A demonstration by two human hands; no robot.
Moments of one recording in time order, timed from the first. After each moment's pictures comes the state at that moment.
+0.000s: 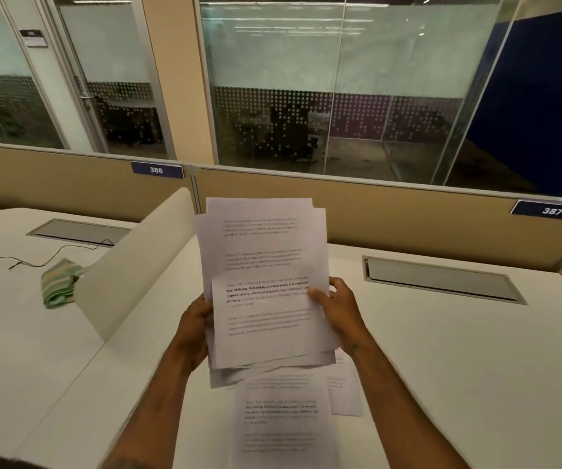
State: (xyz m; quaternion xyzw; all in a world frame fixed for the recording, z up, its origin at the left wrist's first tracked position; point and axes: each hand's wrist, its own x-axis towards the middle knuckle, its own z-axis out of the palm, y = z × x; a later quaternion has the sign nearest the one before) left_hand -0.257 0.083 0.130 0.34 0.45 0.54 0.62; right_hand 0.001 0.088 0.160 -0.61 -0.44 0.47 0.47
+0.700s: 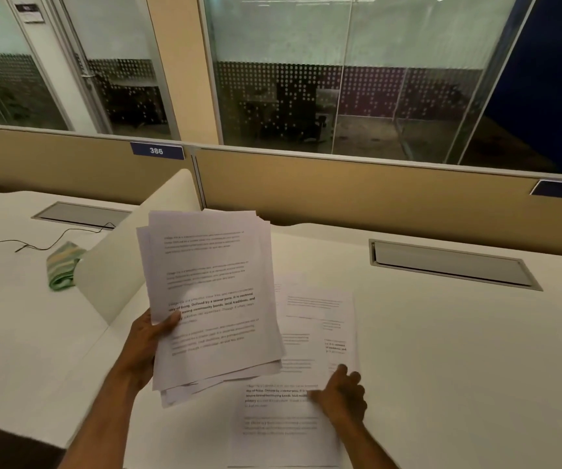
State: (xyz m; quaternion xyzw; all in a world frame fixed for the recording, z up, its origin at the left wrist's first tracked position) left_hand -0.332 0.052 0.099 0.35 0.51 0.54 0.58; right_hand -0.001 0.019 -0.011 -0.84 -0.45 0.31 0.04
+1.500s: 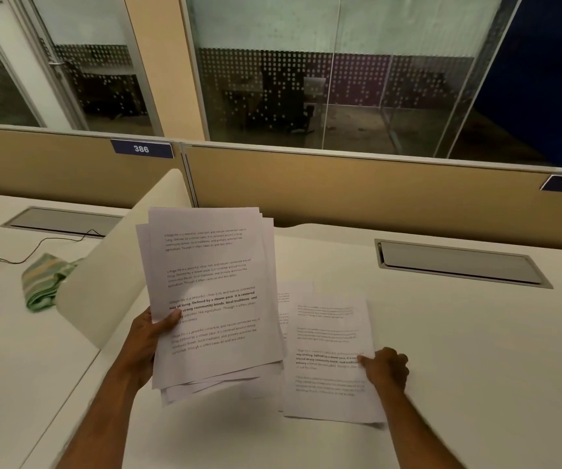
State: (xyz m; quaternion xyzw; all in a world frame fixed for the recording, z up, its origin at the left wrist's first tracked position) left_hand -0.371 0.128 0.083 0.37 0.51 0.50 0.60; right_hand 0.053 0.109 -0.027 -0.89 -0.29 0.30 0.18
